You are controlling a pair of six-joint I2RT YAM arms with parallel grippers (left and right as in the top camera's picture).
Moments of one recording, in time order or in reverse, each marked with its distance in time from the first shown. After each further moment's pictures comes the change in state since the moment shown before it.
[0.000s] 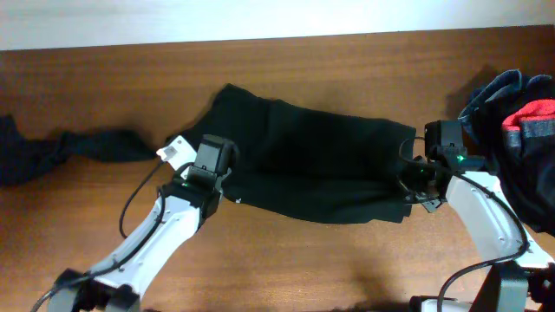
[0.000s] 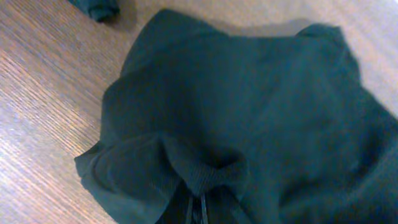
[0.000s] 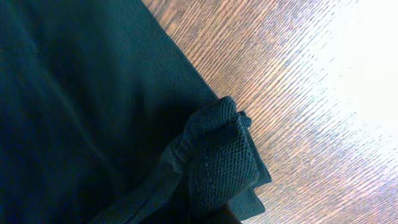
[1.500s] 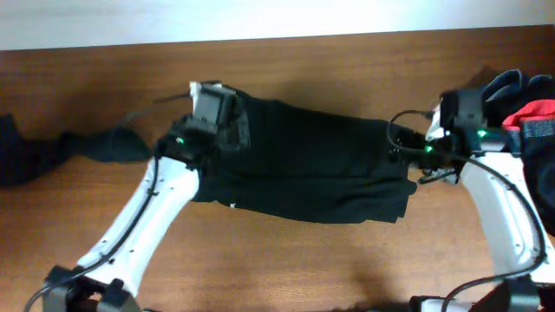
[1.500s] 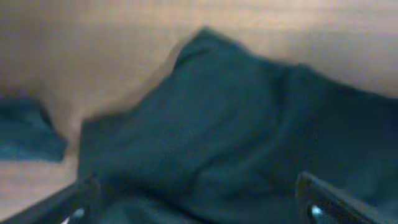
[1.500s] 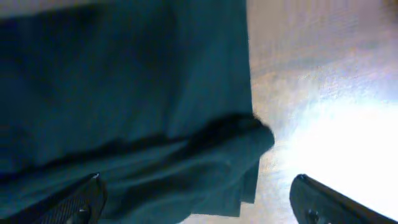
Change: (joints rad) left arm 0.012 0.070 0.460 -0.298 0.172 0.710; right arm 0.000 0.003 0.301 -0.191 -0.113 -0.549
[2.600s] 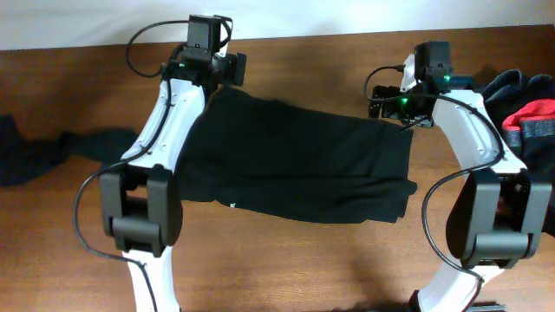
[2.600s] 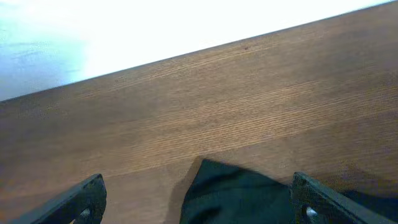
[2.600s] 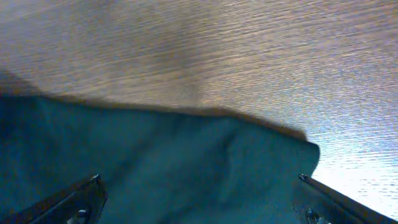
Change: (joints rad) left arm 0.144 0.610 0.611 0.136 0.164 0.392; right arm 0.048 0.471 0.336 0.202 -0.020 -0.120
